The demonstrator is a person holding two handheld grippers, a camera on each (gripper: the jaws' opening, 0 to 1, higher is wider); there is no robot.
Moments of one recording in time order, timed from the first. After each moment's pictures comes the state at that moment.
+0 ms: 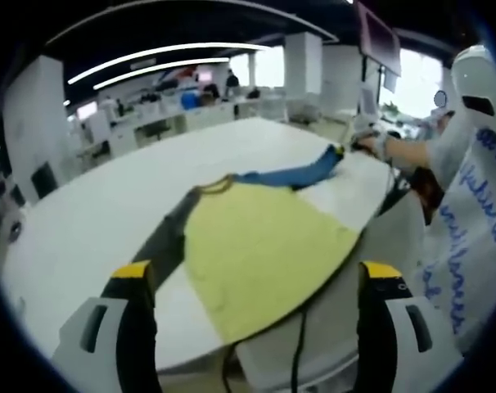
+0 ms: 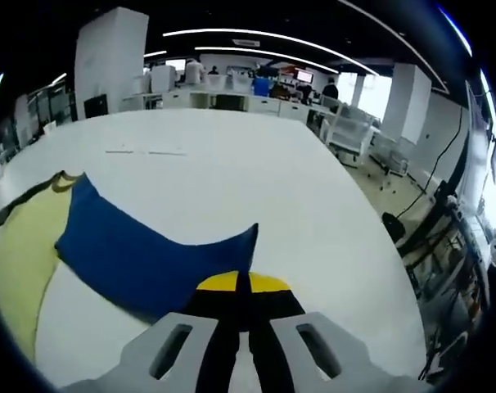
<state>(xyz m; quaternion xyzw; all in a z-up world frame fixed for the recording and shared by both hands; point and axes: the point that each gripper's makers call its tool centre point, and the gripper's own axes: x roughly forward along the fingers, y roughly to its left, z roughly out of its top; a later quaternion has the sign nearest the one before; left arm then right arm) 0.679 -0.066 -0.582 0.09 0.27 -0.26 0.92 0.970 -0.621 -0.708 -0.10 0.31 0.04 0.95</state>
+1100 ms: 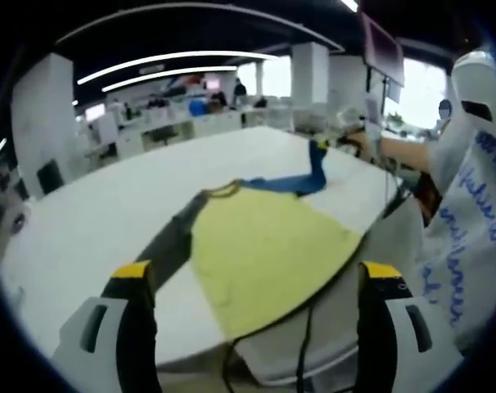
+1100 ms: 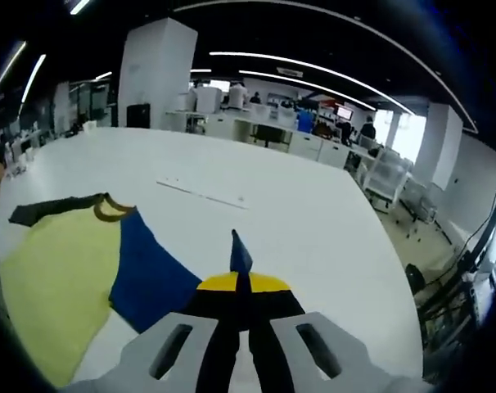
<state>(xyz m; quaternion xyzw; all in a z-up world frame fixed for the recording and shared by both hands) 0.668 -0.050 -0.580 0.07 0.25 -0.25 0.93 1.009 -0.495 -0.645 -0.14 0.23 0.15 0.95</state>
